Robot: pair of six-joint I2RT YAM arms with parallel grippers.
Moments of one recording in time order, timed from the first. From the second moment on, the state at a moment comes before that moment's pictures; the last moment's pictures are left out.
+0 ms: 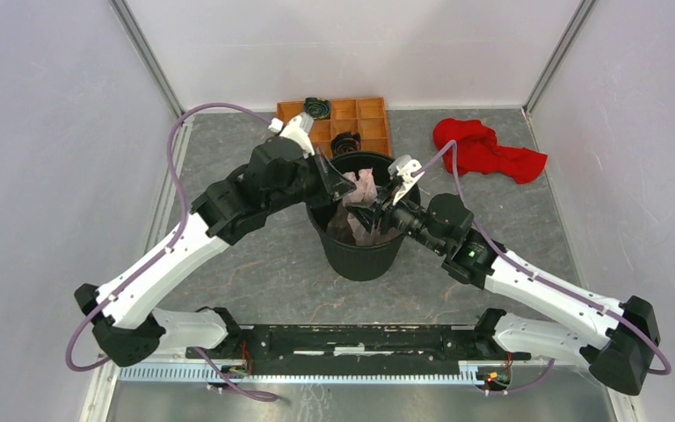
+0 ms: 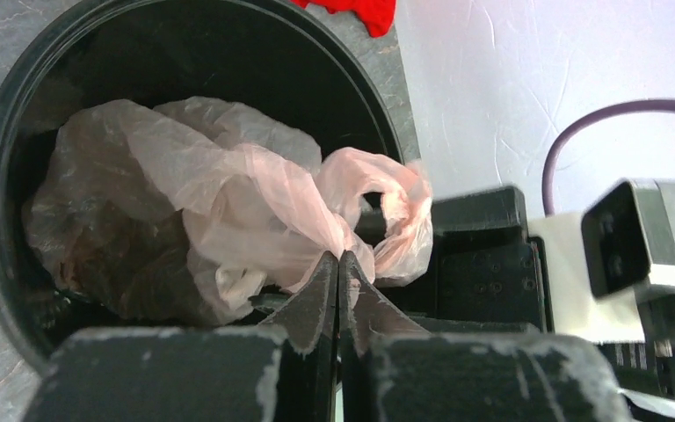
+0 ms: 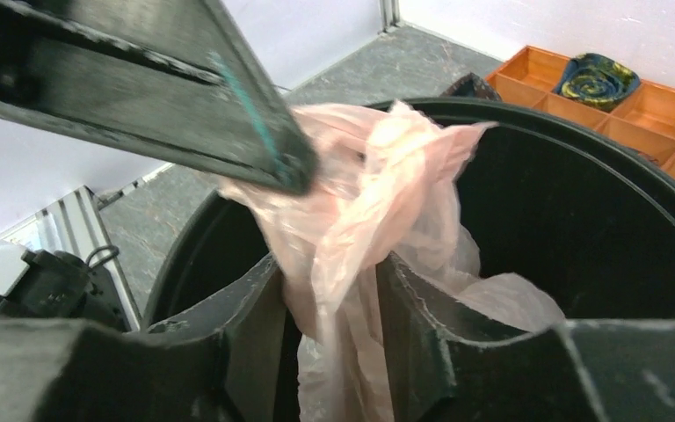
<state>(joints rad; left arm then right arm) -0.86 1.24 1.47 -0.65 -0.07 -0.90 0.90 1.03 0.78 0.26 -0.02 0.19</state>
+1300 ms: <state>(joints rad) -0.85 0.97 1.35 -0.72 -0.21 -0.76 0.92 1.01 0.99 -0.07 0.27 0.08</state>
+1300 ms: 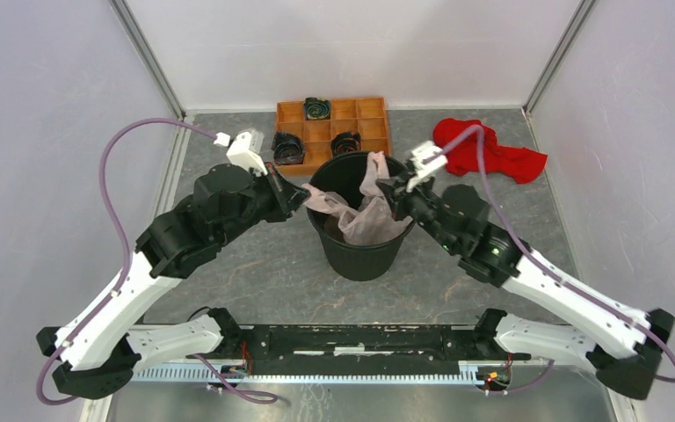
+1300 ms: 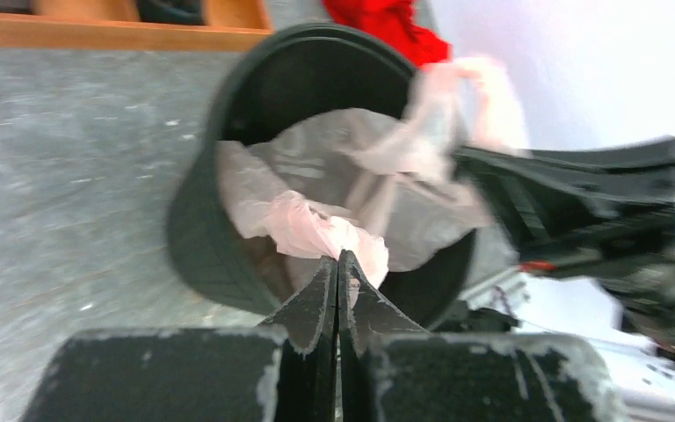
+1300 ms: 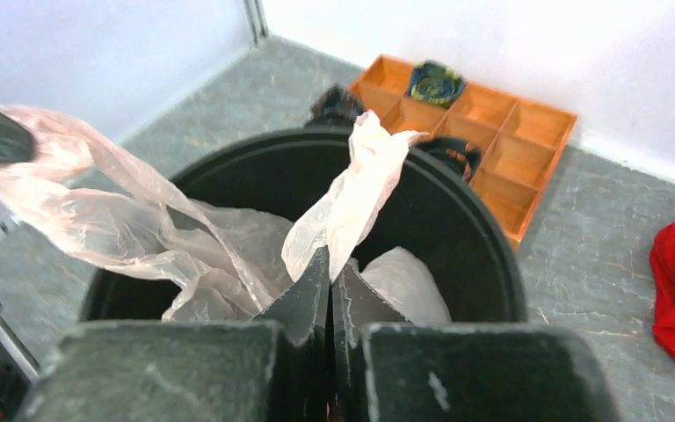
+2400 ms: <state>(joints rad) -0.85 1.03 1.41 -0.94 -0.27 -0.73 0.92 0.77 0.80 0.20 0.16 0.25</state>
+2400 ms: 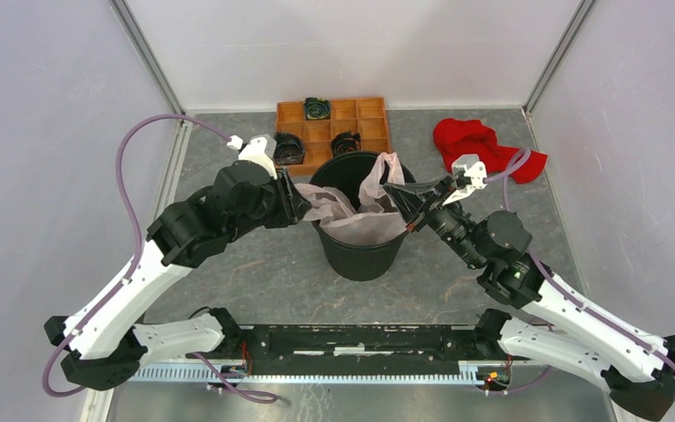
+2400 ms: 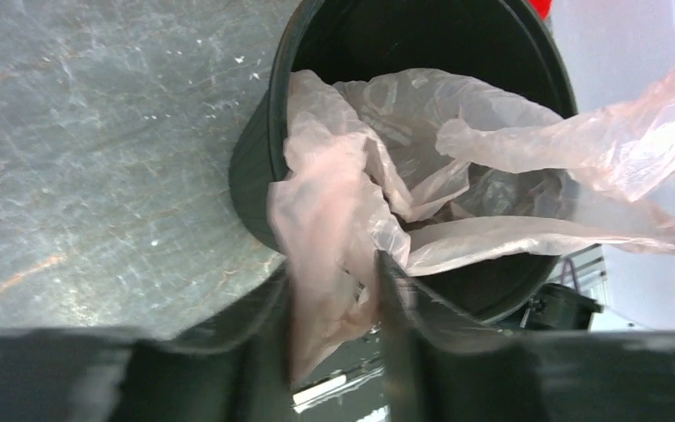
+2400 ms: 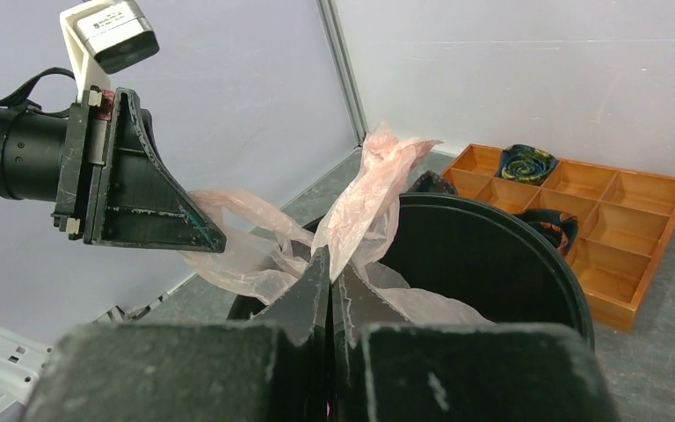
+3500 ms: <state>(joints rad) -0.85 0.78 1.38 -1.18 -0.42 -0.74 0.92 0.43 0.71 -0.32 0.29 0.31</state>
